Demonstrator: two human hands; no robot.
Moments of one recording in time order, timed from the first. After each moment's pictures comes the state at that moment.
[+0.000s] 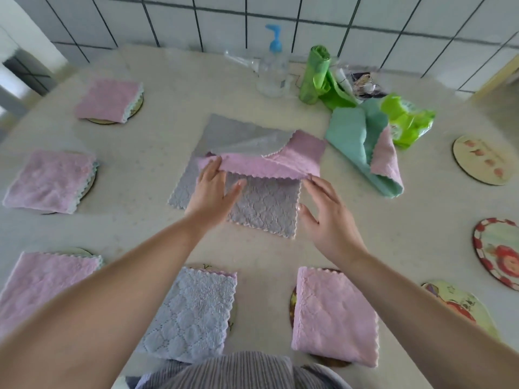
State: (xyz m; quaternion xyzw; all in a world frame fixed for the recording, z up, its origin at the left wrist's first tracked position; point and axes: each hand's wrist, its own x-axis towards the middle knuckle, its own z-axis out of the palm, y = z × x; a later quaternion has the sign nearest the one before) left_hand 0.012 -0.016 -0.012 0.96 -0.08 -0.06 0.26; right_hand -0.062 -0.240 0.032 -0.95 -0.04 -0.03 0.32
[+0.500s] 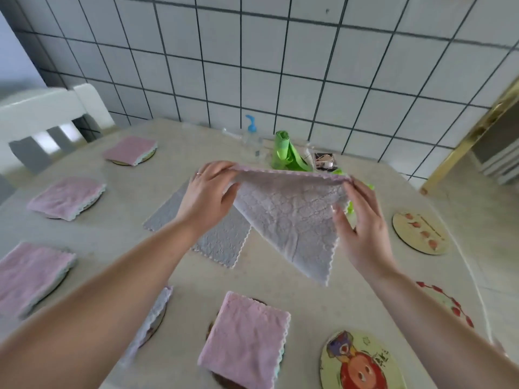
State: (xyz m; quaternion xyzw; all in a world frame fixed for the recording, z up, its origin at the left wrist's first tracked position) left_hand -0.034 -0.138 0.116 0.92 -0.16 0.25 0.24; right_hand -0.080 -0.424 0.129 -0.90 -0.14 -0.23 0.35
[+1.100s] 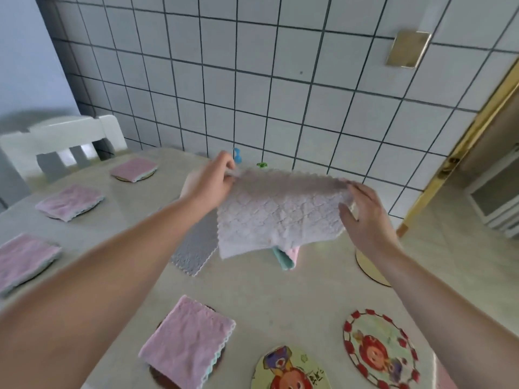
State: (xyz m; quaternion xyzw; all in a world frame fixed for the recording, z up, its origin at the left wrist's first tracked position) left_hand -0.052 -0.251 0.199 0.94 0.01 0.24 0.25; right_hand -0.062 -0.552 0.190 -0.93 -0.15 -0.19 0.29
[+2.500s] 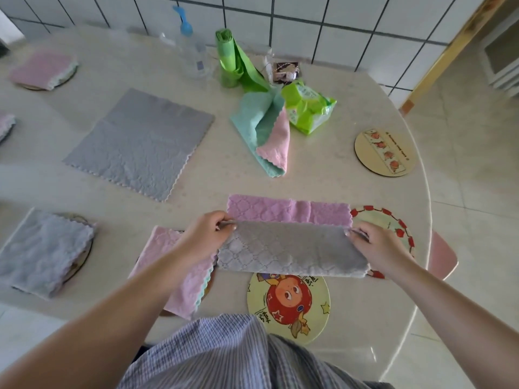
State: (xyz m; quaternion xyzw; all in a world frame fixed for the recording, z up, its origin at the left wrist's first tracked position) left_hand -0.123 -0.293 -0.035 0.89 0.04 -0.17 0.41; right_hand -0.137 -0.637 0.002 -0.94 0.05 0.18 0.28
